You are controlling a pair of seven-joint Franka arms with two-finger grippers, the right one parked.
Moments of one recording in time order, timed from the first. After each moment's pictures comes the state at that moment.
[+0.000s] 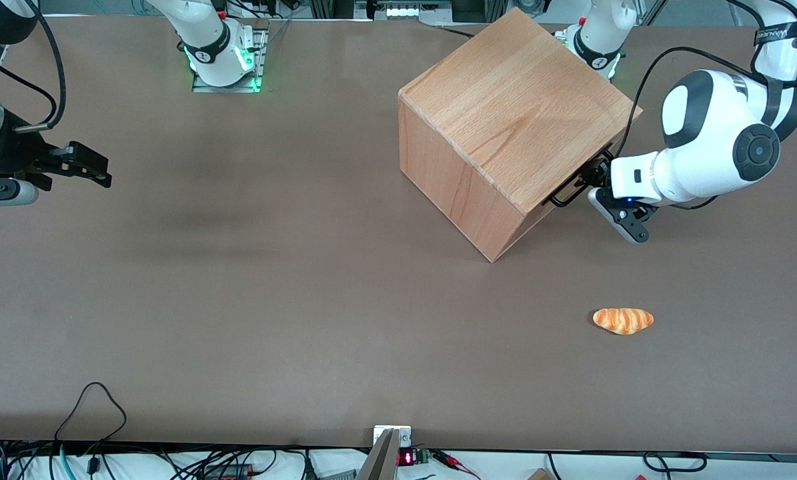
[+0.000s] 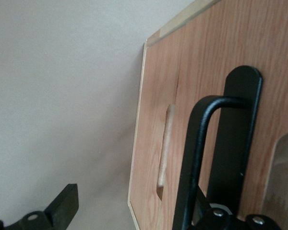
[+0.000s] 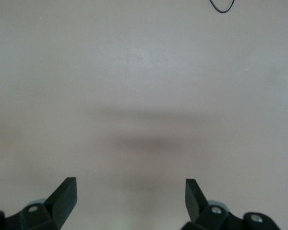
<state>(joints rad) -0.05 0.11 -0.07 -2.01 -0.23 1.92 0.68</state>
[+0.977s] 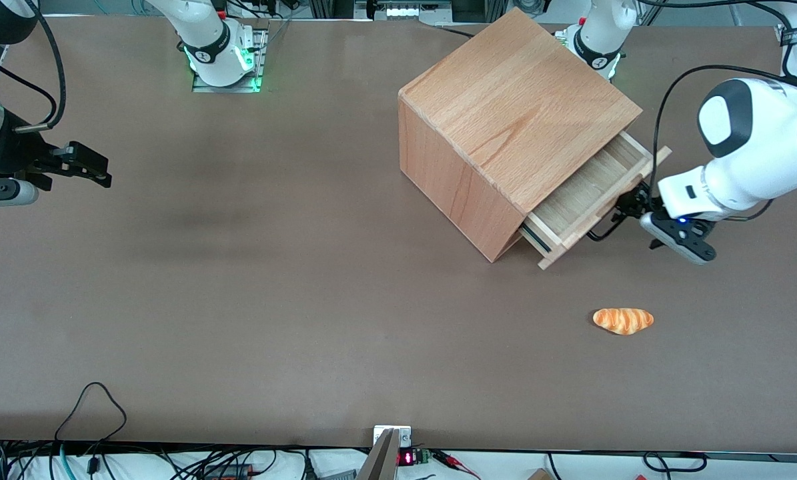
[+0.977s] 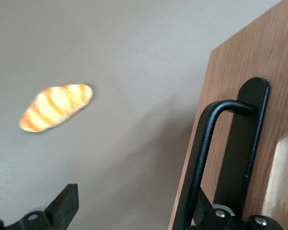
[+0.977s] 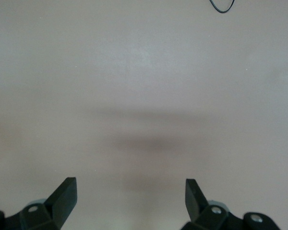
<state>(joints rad) -0.04 0.13 0.04 -2.01 -0.23 2.17 0.68</state>
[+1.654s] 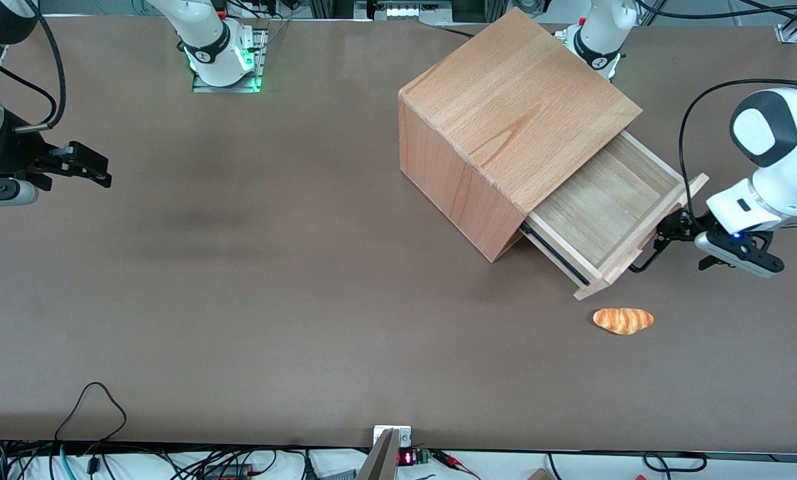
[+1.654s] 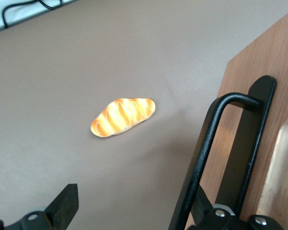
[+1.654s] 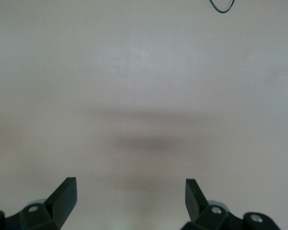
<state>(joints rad) -0.04 0.17 0.15 -1.97 -0.24 2.30 0.68</state>
